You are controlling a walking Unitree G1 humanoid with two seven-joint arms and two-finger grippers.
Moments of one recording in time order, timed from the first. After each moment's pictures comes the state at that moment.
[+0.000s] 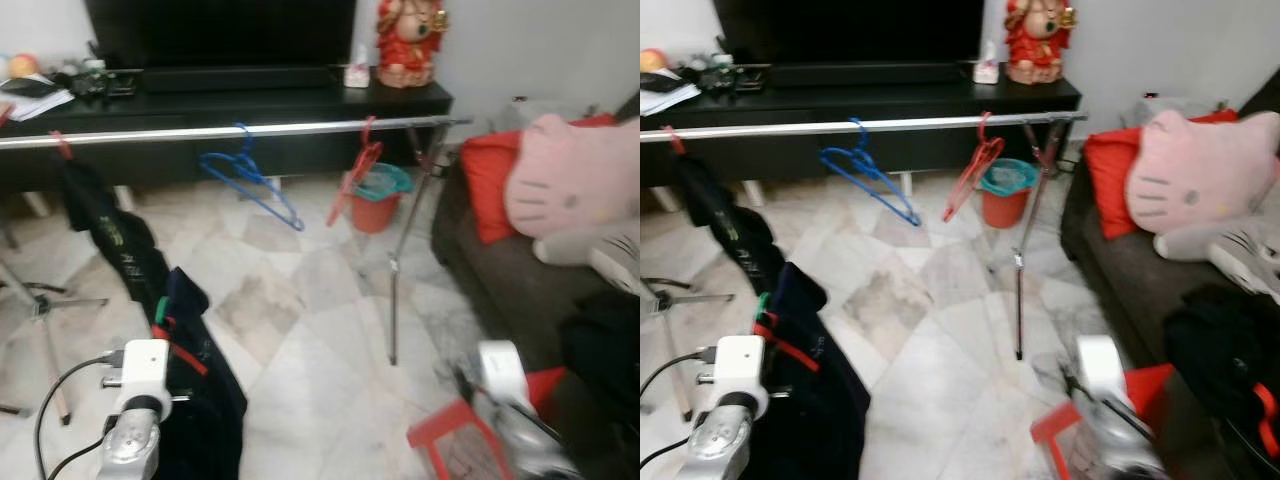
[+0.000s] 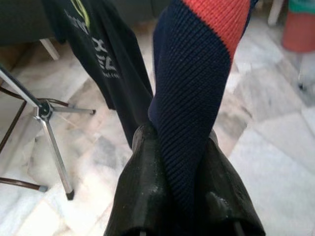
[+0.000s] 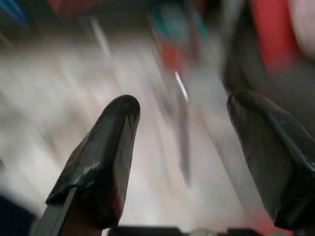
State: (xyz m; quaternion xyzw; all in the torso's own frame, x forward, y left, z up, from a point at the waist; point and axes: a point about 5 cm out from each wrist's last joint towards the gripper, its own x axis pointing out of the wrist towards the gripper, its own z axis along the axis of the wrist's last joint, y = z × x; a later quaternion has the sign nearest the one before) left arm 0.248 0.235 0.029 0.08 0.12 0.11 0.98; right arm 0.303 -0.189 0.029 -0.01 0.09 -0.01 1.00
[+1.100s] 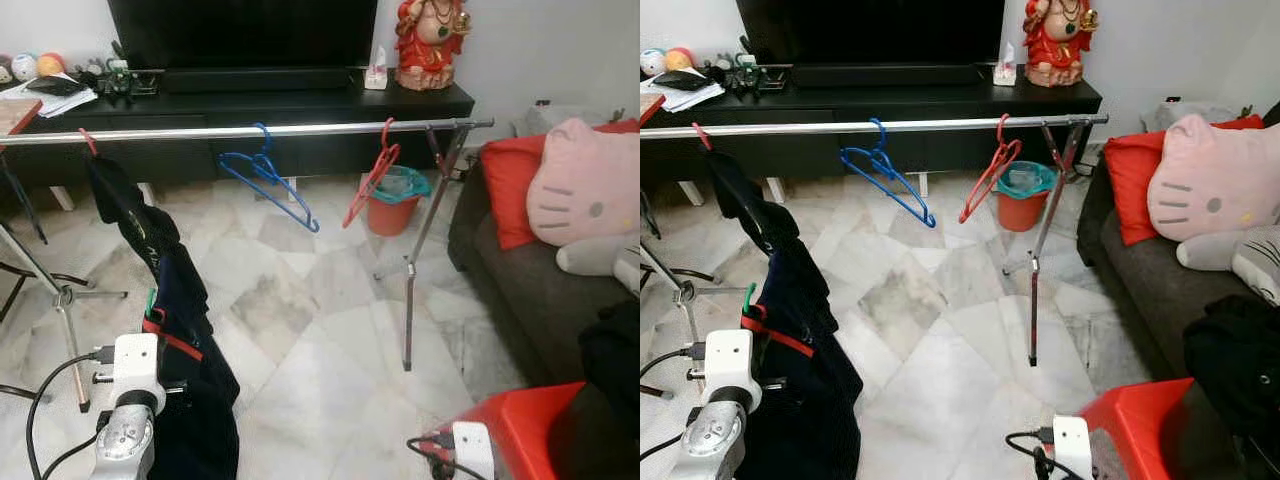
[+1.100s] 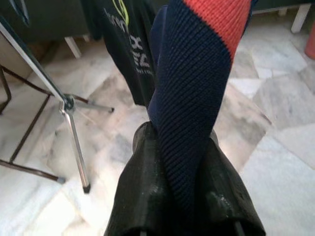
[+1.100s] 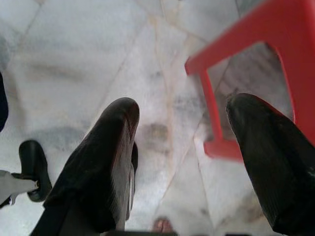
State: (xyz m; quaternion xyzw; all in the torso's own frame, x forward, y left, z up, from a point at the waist) left arm 0.244 0.240 0.031 0.08 0.12 0.11 0.98; right arm 0.162 -0.200 -0.090 -0.01 0.45 -0.07 0.89
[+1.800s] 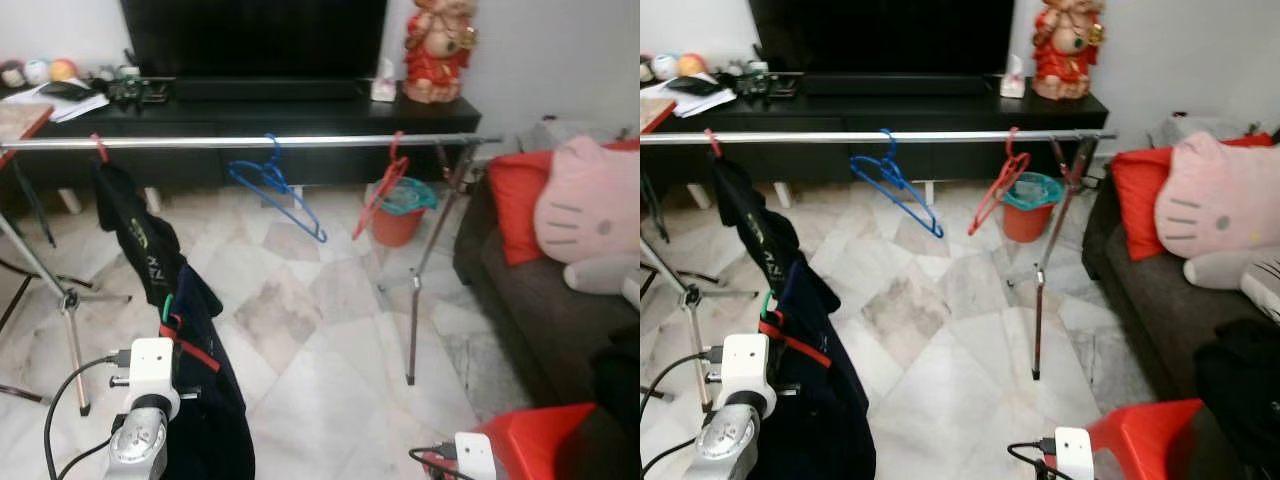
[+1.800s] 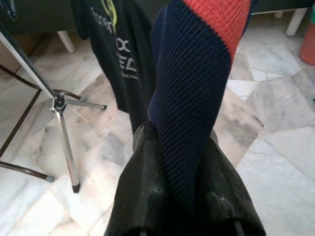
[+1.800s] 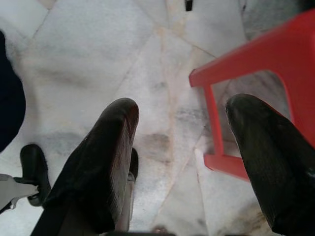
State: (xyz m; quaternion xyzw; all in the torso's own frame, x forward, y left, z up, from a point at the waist) left arm 0.246 0.227 0.030 0.07 0.12 0.09 0.99; right arm 0.161 -0.200 -0.091 -0.01 0.46 -0.06 0.89
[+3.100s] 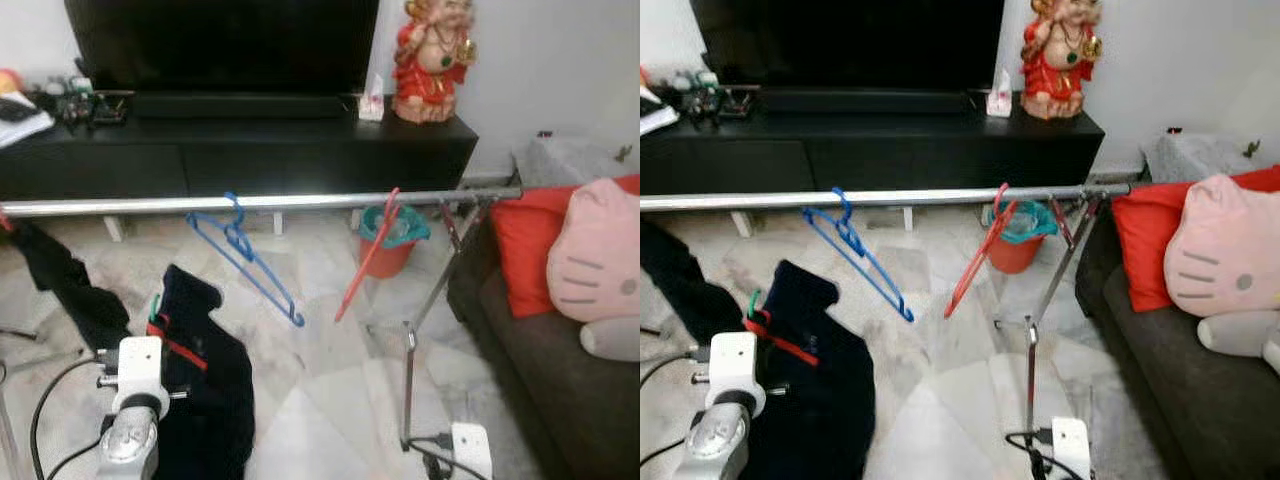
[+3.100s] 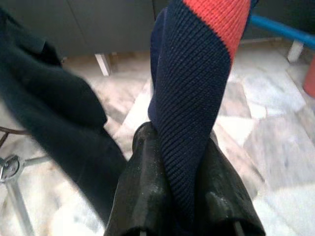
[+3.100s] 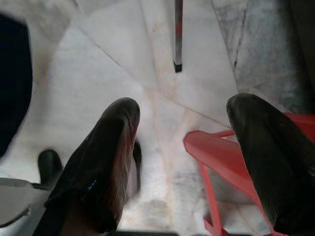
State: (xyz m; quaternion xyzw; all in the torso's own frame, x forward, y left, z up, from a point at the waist) left arm 0.251 0.232 0.038 0.08 0.11 0.12 0.98; right arm 0.159 -0.202 -0.092 0.01 0.47 -0.07 0.88
